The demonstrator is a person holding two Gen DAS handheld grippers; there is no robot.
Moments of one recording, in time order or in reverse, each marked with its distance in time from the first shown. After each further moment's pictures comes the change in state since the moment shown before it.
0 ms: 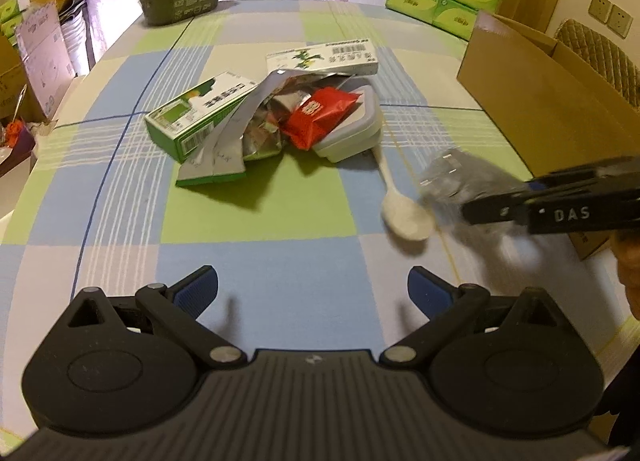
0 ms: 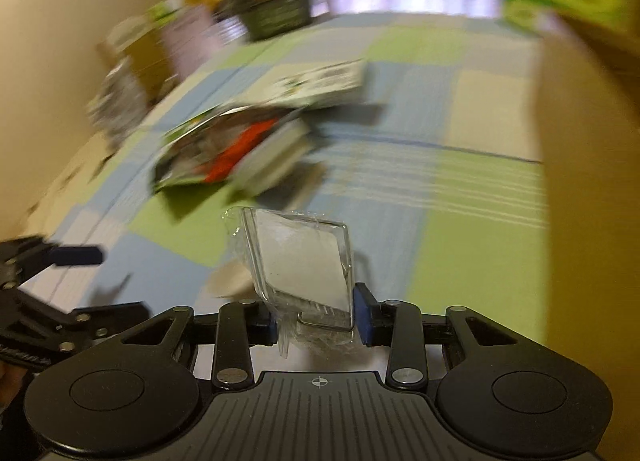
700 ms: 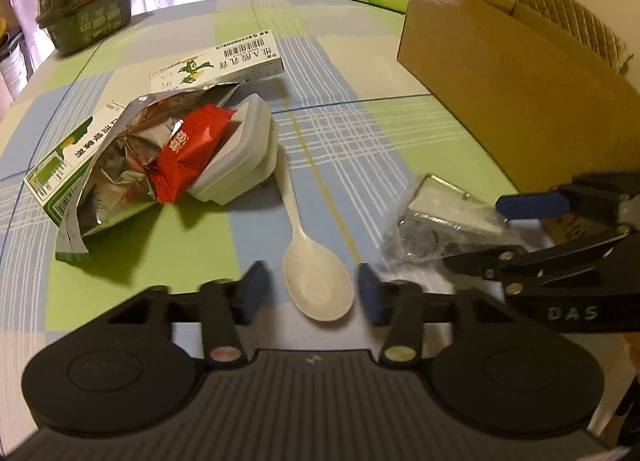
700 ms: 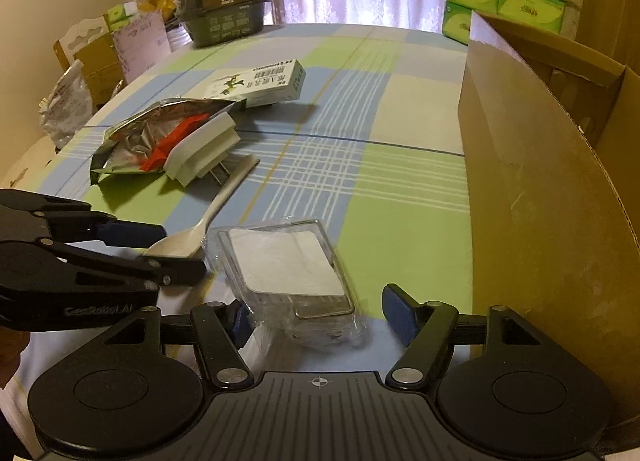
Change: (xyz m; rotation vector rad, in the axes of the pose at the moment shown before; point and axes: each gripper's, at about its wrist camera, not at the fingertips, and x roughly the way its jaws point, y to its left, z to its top) left arm 0.065 -0.061 0.029 0.151 0.008 -0.073; right arm -0.004 -0.011 -0.022 -0.022 -0.043 -0.143
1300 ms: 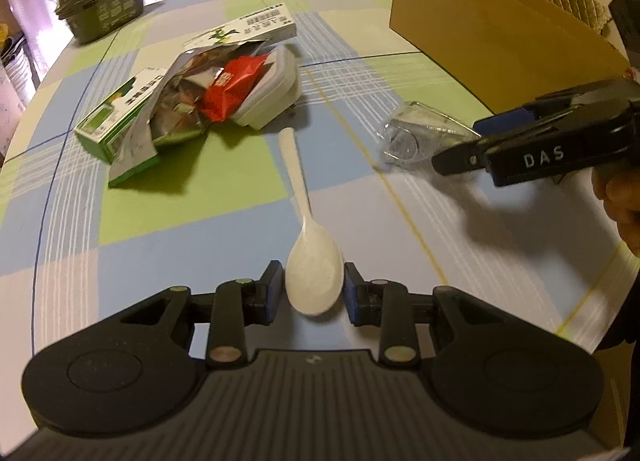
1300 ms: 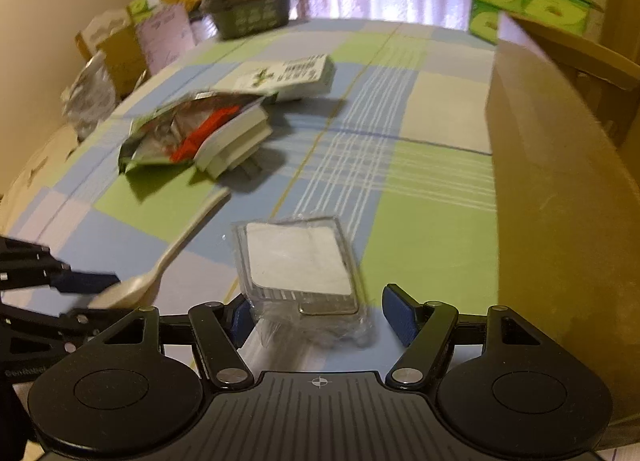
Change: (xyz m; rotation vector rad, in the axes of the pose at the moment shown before) left arm -0.053 0.012 -0.055 0.041 0.046 0.006; right arm 0.000 0.011 0.001 -0.040 0.038 0.068
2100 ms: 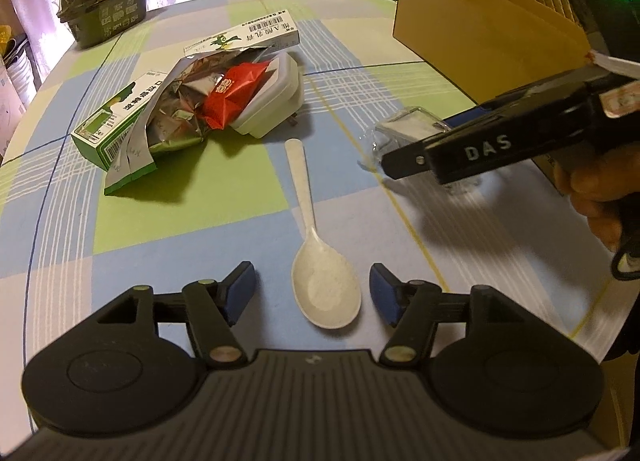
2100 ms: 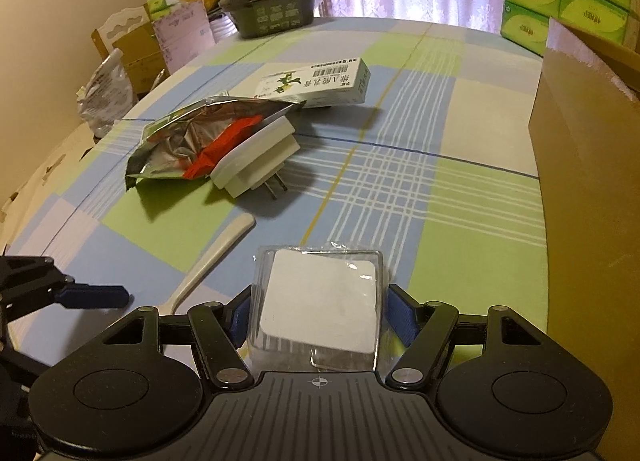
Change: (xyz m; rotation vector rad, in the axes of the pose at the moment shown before) left arm 0.007 0.000 0.002 -0.003 -0.032 -0.003; right arm 0.030 0.006 0.023 -0.009 -0.009 0.061
